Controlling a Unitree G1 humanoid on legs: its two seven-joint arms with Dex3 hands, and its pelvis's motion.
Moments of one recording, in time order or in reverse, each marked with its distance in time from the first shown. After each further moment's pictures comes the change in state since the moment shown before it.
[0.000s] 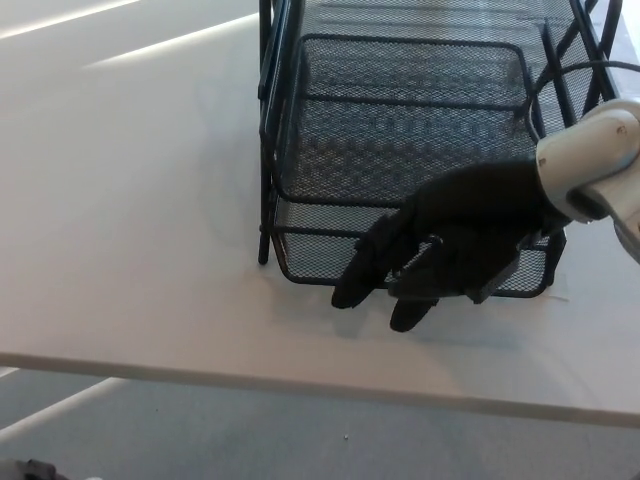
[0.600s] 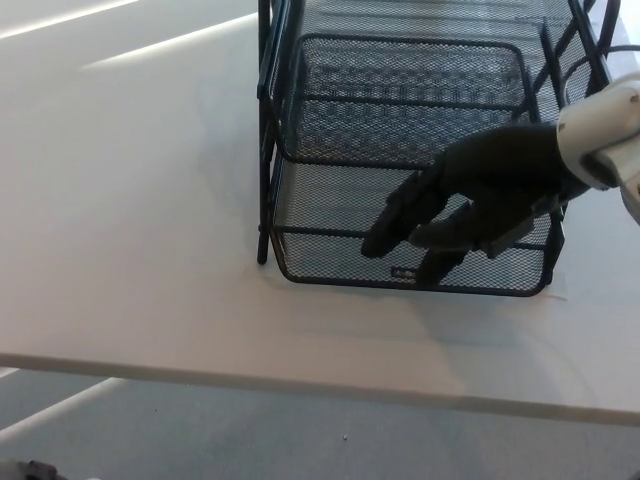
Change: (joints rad) left_arm 0.000 0.000 -0.007 -0.002 0.009 0.000 0.002; right_arm -0.057 0.047 -0.046 0.263 -0.090 -0.118 -0.009
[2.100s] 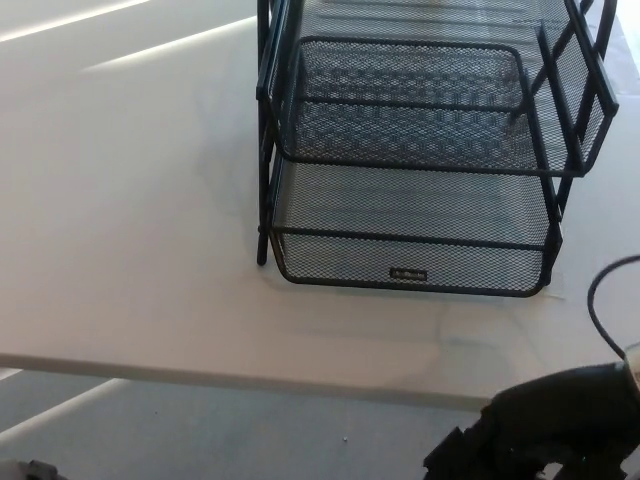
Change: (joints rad) left_arm 0.002 -0.002 0.008 -0.001 0.005 0.000 0.000; right_arm 0.716 -0.257 -0.128 -0.765 0.140 0.085 0.079
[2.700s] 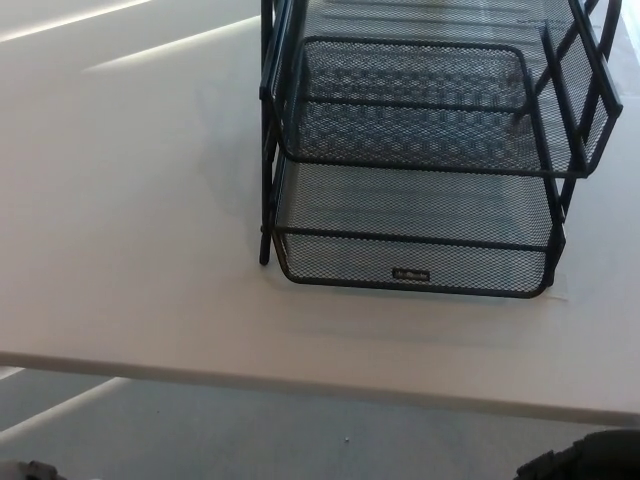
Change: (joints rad) left_arm 0.001 0.000 0.002 0.000 0.000 0.000 0.000; right_arm 0.181 0.078 -0.095 0.574 -0.025 -0.166 -0.154
